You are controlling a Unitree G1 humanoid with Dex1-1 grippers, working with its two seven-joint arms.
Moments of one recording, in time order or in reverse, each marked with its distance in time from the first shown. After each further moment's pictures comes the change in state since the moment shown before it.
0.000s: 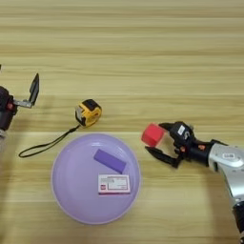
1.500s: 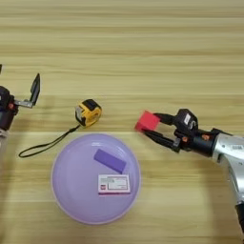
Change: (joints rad) left arm 0.006 -0.003 -0.005 -0.016 0.000 0.007 0.002; right arm 0.026 0.000 -0.063 -0.174 0.142 0.062 0.113
